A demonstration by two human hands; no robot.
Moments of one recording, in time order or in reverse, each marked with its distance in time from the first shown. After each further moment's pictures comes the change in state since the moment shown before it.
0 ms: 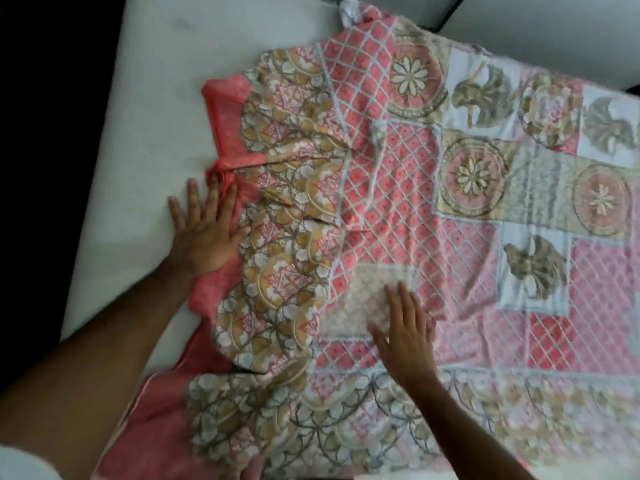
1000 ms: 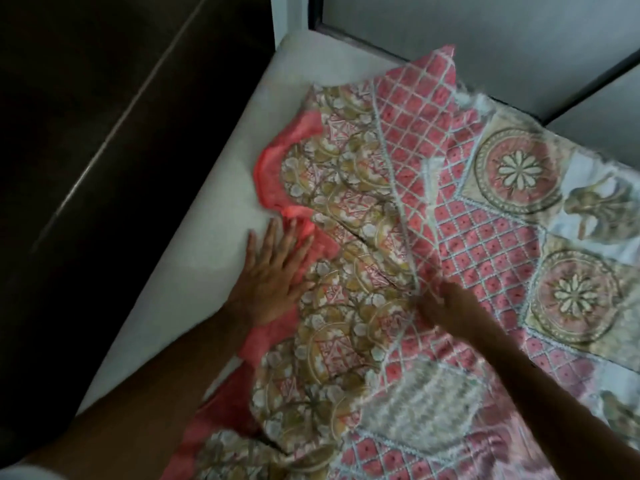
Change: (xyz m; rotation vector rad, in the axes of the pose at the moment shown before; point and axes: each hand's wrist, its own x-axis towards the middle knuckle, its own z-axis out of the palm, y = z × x) left_hand -0.009 -0.006 0.008 0.131 0.285 0.085; right_hand 0.202 -0.098 -0.114 0.126 -0.395 -0.146
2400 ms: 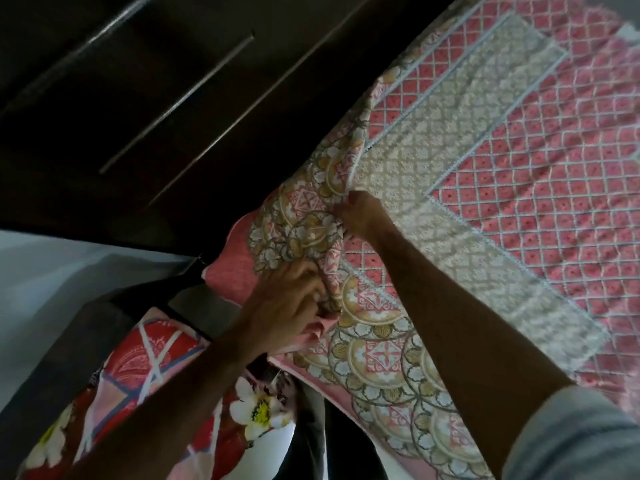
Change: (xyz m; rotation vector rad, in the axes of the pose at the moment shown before) left_hand -0.355 0.002 -0.001 -0.499 0.024 -0.263; right_hand -0.057 -0.250 0.279 0.022 -0.170 -0.280
